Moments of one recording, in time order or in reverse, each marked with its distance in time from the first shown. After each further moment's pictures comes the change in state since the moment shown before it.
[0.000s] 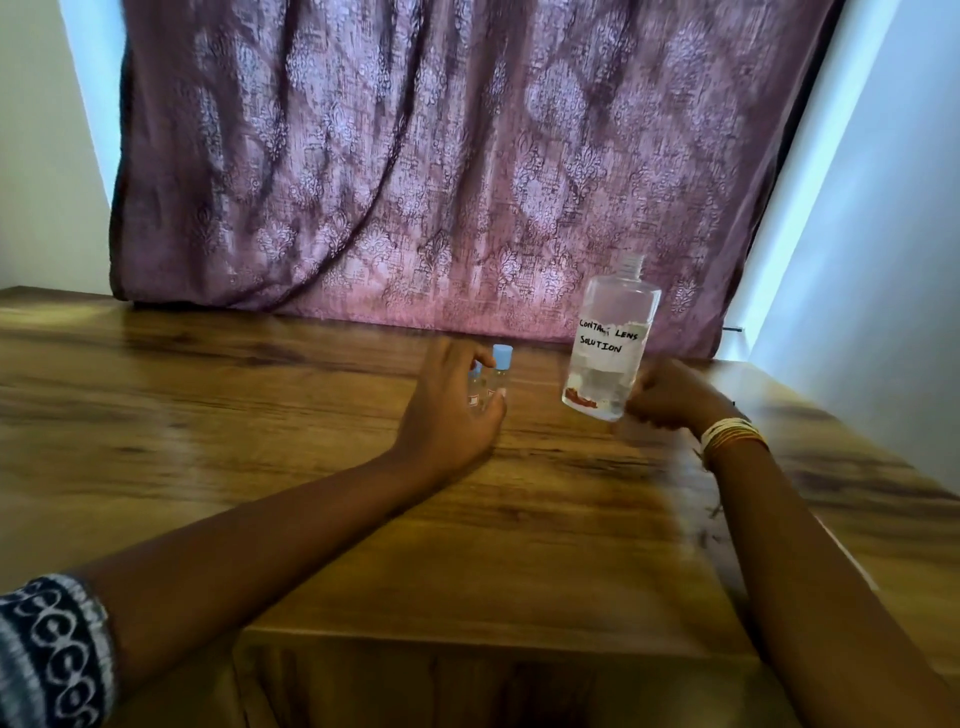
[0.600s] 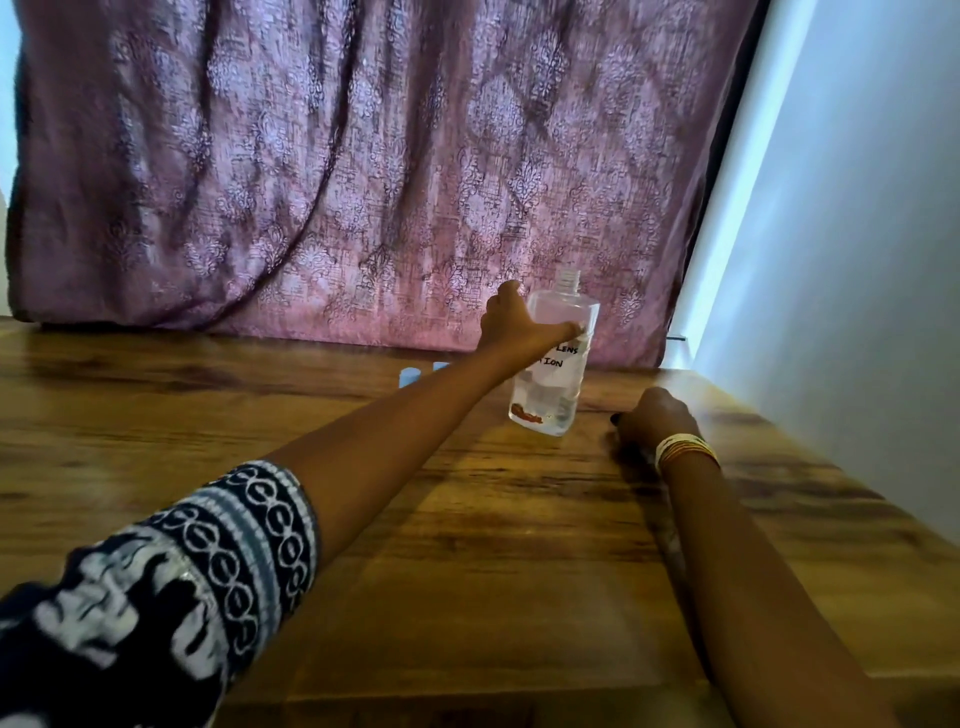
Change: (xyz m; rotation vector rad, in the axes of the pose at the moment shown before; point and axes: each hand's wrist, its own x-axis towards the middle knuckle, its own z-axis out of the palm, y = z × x) left_hand 0.128 0.062 0.095 -0.219 -0.265 -0.347; right_hand 0.017 0.048 -0.002 -0.039 0.221 0.290
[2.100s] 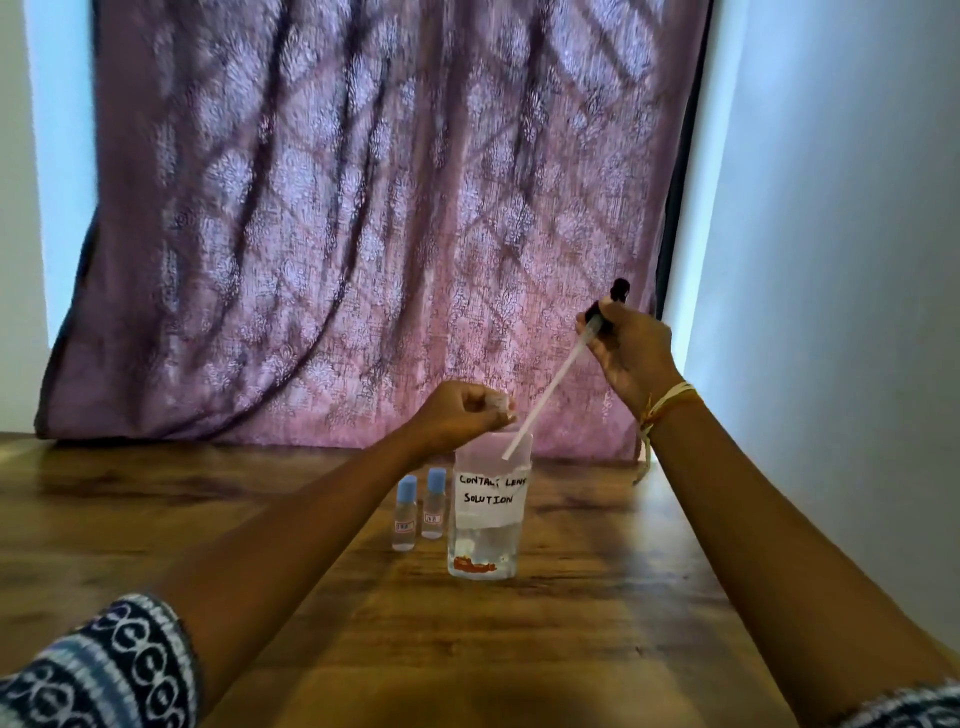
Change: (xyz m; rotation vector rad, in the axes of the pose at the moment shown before) left_hand -0.028 0.018 -0.084 -0.116 -0.198 0.161; right_hand -0.017 -0.122 -0.138 1.762 -0.123 -0.277
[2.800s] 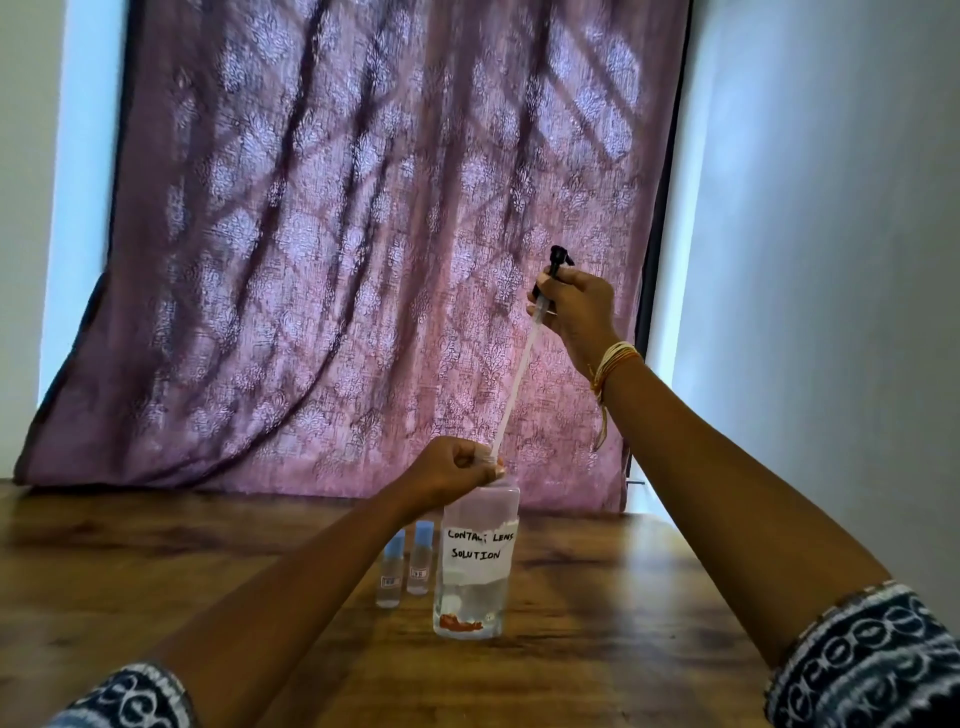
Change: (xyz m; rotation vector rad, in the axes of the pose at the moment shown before) left_hand 0.005 -0.008 0.001 0.033 0.011 -0.011; right_hand 0.035 -0.031 0.088 -0.473 -0.133 -0.320
